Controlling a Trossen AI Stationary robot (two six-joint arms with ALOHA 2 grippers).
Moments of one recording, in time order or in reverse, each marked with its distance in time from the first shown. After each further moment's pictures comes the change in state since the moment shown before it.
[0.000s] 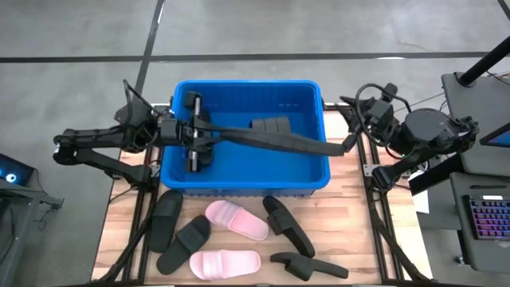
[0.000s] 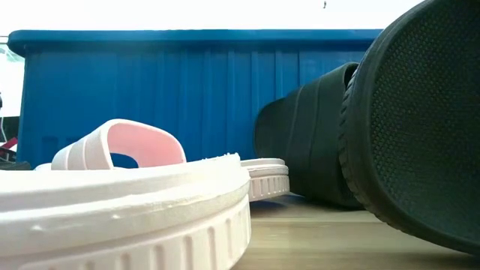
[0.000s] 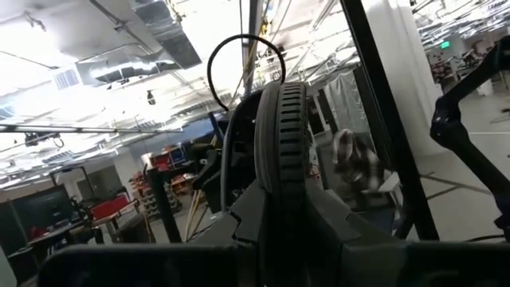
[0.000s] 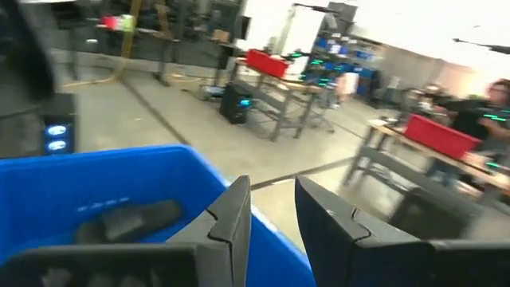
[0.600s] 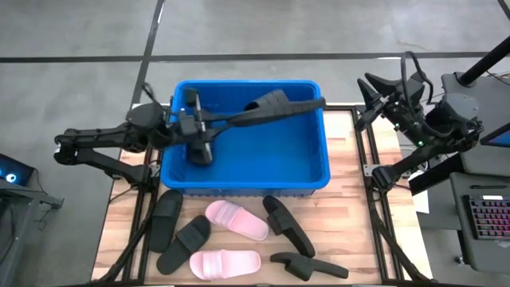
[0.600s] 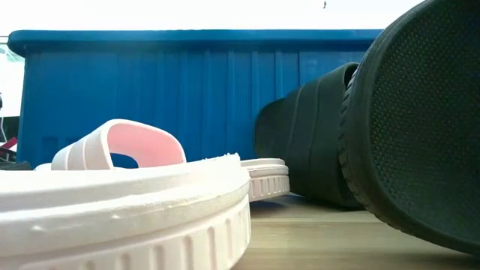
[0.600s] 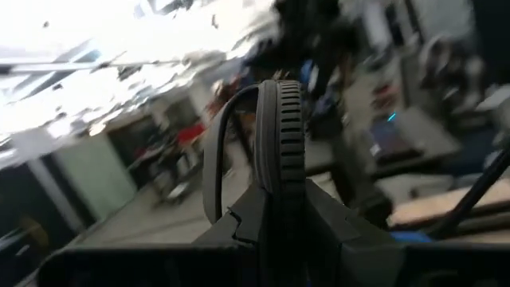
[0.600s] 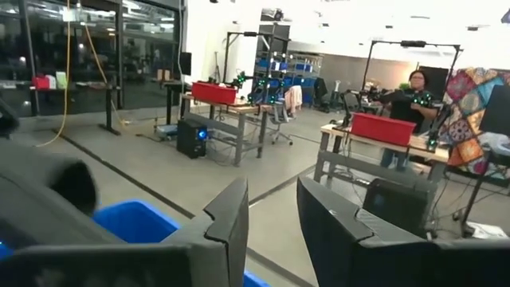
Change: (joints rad) left arm 0.000 0.018 0.006 -0.172 -0.330 0.113; right arm 0.000 -0.062 0.000 0.289 0.159 -0.163
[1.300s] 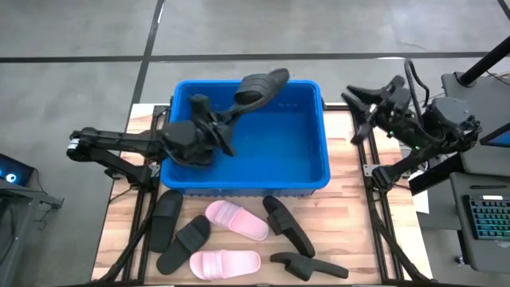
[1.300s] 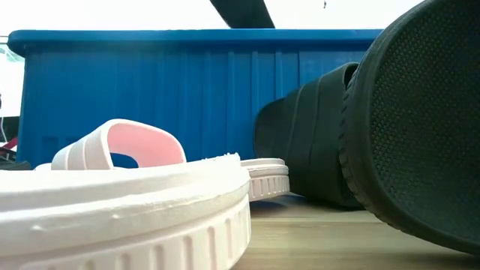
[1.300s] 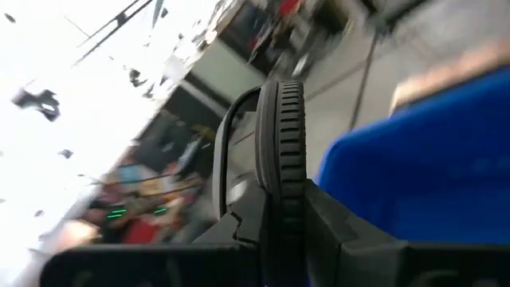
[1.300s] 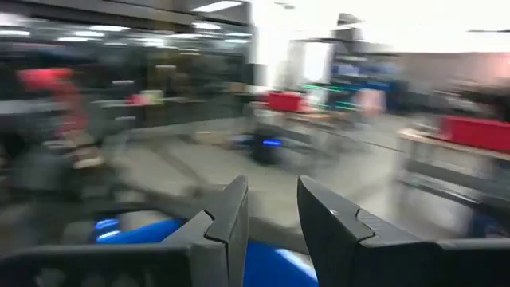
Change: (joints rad) left arm -0.094 0.191 0.081 -0.092 -0.655 0.393; right arm 0.000 0.028 0.000 -0.035 -0.280 0.151
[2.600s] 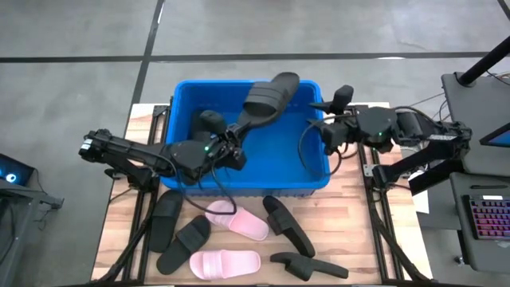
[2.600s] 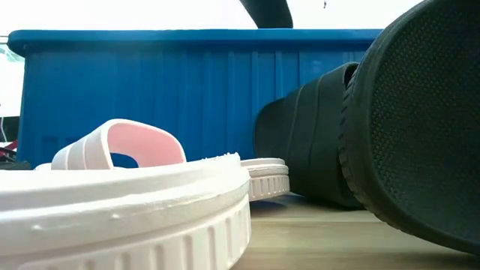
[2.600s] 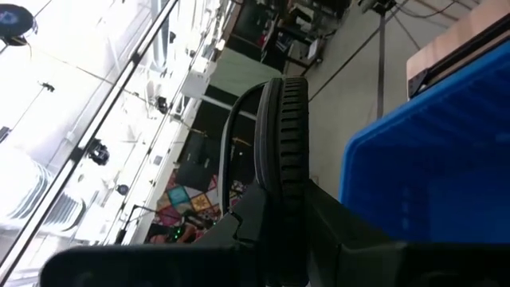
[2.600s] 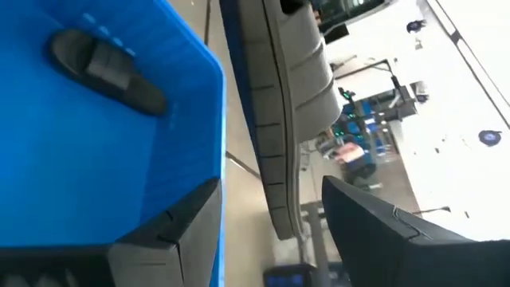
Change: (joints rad) left arm -0.163 0.162 0.184 0.011 -0.187 0.257; right arm -0.231 0.157 0.000 -0.369 -0.274 -0.712
